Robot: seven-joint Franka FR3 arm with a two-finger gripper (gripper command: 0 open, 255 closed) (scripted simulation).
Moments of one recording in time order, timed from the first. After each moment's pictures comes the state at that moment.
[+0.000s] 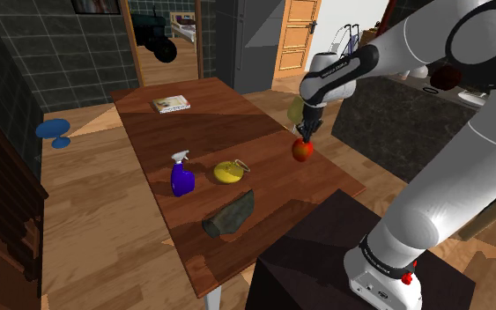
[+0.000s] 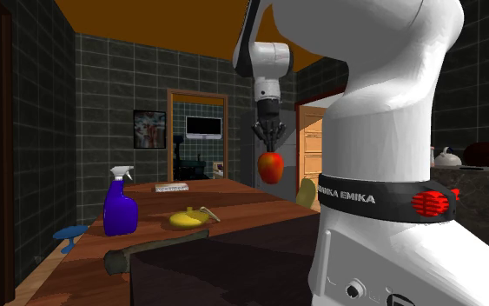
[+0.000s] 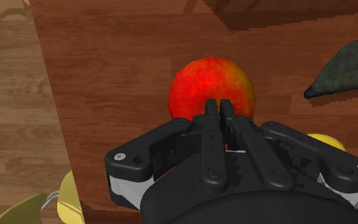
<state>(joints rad) -0.08 -0.05 -0.29 -2.37 -0.09 2.29 -0.15</state>
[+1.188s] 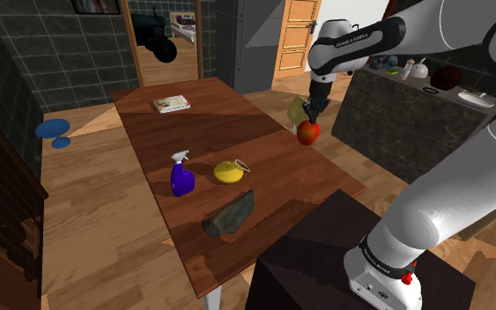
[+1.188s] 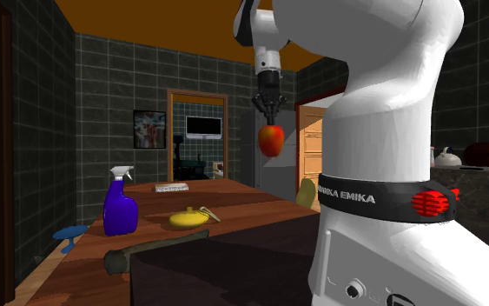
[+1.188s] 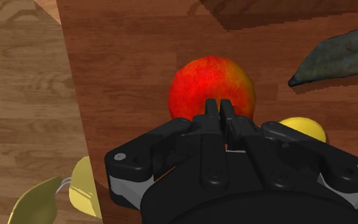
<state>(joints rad) -0.08 -0.18 -0.28 -2.25 -0.11 2.04 -0.14</state>
